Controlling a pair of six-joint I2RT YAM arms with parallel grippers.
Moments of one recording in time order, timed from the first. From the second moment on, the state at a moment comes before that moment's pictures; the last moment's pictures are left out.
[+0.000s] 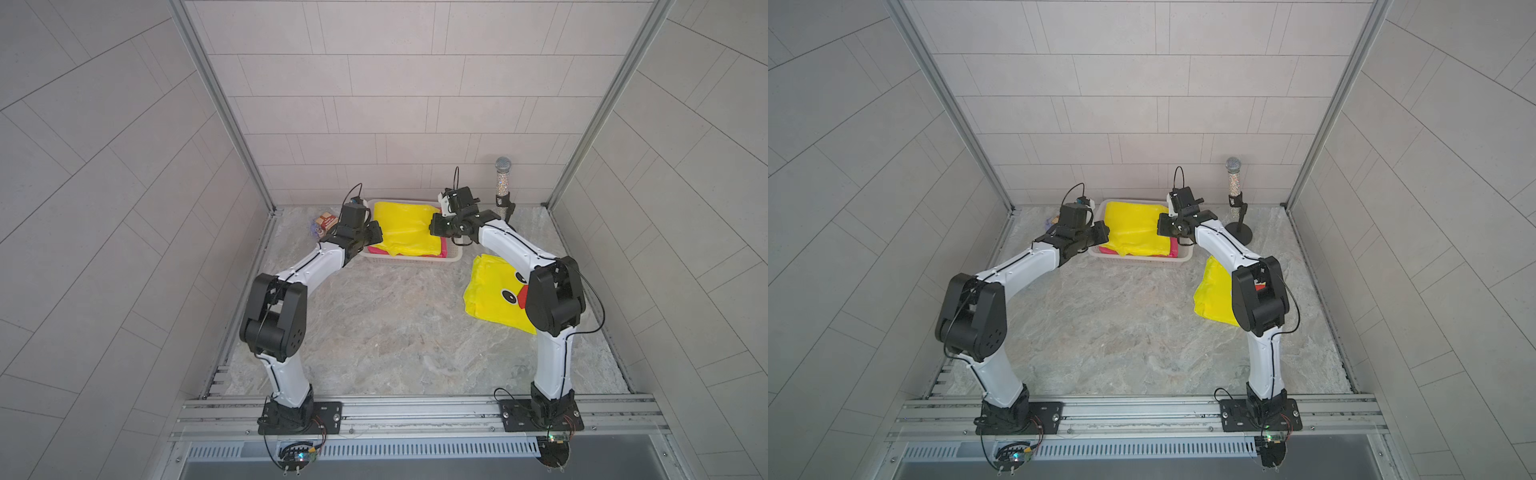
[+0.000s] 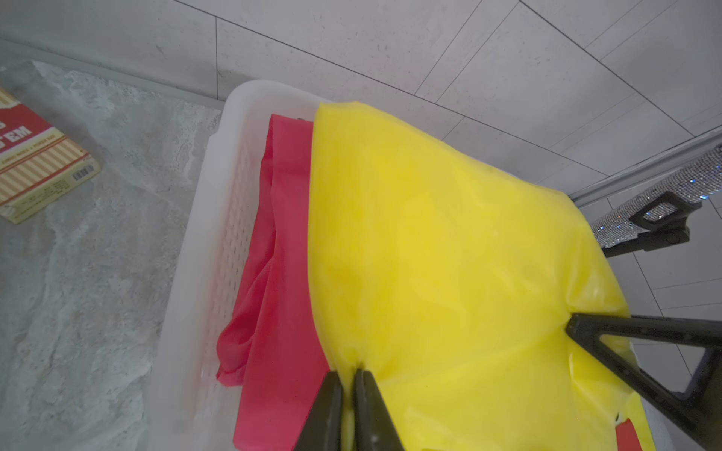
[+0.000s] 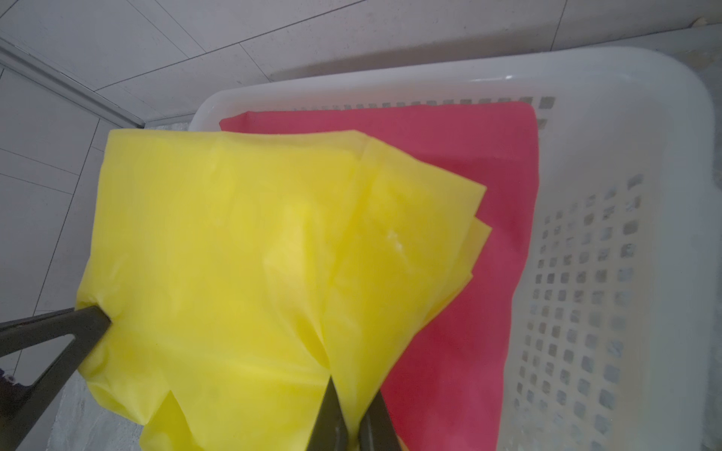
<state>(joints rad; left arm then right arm) -0.29 1.83 1.35 -0.12 0.11 -0.47 0.34 2.04 1.78 -0.49 -0.18 0.44</state>
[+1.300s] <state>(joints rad) -0.28 1.58 1.22 -0.17 0.14 -0.45 0.19 1.47 1.30 -0.55 -0.02 0.36</state>
